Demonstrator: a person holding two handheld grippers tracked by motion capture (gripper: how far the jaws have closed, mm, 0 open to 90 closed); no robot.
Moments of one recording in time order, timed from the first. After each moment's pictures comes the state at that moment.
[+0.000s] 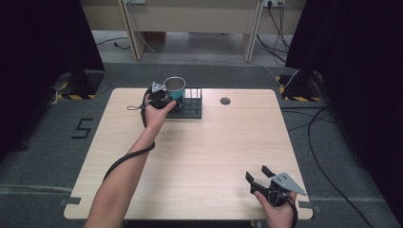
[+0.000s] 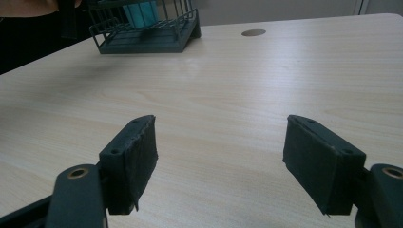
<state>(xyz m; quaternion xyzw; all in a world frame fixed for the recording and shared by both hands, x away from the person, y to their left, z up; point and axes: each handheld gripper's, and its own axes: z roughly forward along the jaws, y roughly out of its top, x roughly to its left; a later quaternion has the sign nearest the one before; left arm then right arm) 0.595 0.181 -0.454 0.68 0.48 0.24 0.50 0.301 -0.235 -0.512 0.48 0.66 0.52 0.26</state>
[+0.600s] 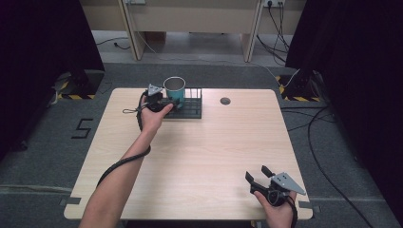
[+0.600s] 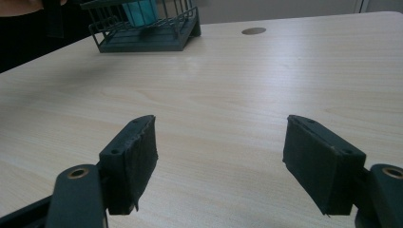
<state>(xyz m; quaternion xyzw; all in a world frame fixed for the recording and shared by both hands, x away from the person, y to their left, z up) 0.577 0.191 -0.450 0.68 0.48 0.25 0.50 0.301 -0.234 -0.512 0.48 0.66 0.52 0.26</state>
